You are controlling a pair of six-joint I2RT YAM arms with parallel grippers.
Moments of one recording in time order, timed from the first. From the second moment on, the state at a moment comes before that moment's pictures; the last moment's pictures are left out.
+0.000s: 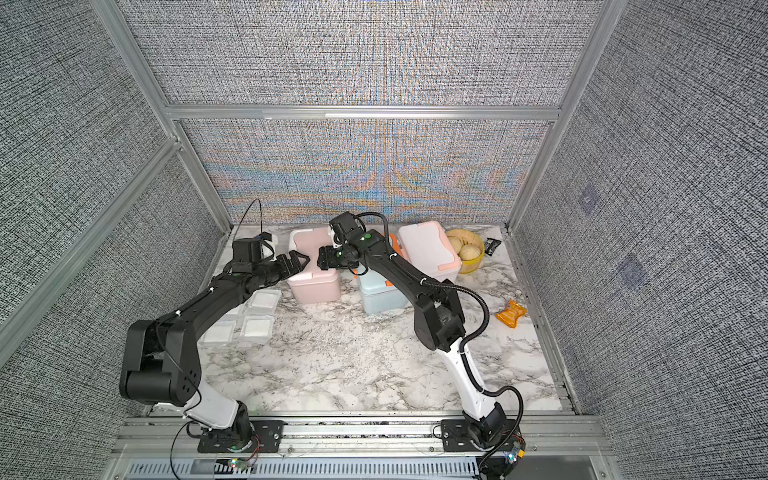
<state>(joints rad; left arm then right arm) -0.12 1.61 1.03 -0.11 0.43 -0.50 0.70 2.32 2.25 -0.79 -0.22 0.44</state>
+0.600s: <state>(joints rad) -0.32 1.19 0.68 -0.15 0.29 -0.58 0.81 2.01 1.84 -0.76 -0.11 0.41</state>
